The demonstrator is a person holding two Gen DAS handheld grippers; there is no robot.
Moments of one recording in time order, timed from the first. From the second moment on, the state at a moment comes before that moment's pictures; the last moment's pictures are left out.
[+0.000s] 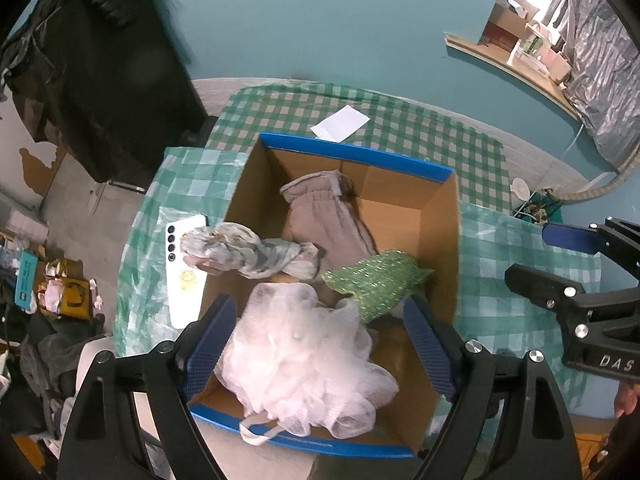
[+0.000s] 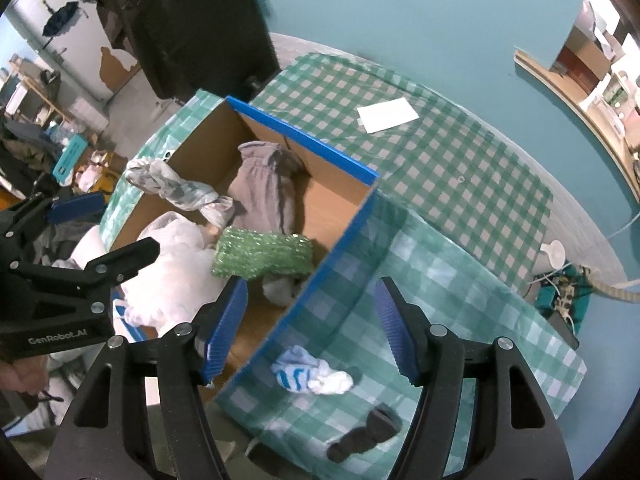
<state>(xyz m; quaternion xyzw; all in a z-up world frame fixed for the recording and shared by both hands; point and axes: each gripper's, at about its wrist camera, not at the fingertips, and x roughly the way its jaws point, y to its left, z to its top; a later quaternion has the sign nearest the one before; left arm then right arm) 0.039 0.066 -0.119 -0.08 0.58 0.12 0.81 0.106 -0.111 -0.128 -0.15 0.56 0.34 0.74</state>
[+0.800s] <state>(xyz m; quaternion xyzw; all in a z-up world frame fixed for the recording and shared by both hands) 0.044 -0.059 -0.131 -0.01 0.60 0.04 0.80 0.117 -0.255 -0.141 -0.11 0.58 0.26 0.76</state>
